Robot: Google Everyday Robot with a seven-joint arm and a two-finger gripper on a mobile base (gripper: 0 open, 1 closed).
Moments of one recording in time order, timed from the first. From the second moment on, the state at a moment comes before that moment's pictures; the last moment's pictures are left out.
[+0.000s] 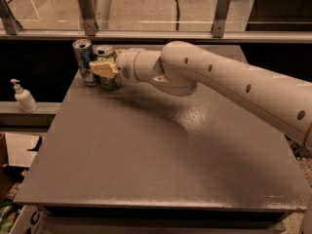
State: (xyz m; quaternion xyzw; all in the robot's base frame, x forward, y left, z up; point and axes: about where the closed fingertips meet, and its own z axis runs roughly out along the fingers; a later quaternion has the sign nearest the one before) arm 0.676 0.149 0.874 -0.38 0.68 0.32 0.54
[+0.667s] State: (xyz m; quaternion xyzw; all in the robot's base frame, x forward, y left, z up) arm 0.676 0.149 0.874 -0.38 0.68 0.32 0.54
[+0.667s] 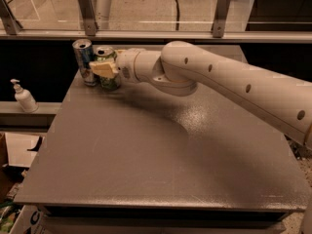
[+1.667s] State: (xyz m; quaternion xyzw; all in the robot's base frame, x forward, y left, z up) arm 0.679 0.148 0.869 -0.37 0.68 0.34 0.53
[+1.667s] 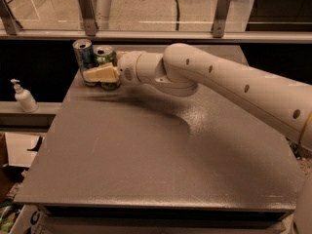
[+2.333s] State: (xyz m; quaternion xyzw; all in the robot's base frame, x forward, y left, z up) arm 0.686 0.106 0.881 -0.38 0.67 0.35 0.53
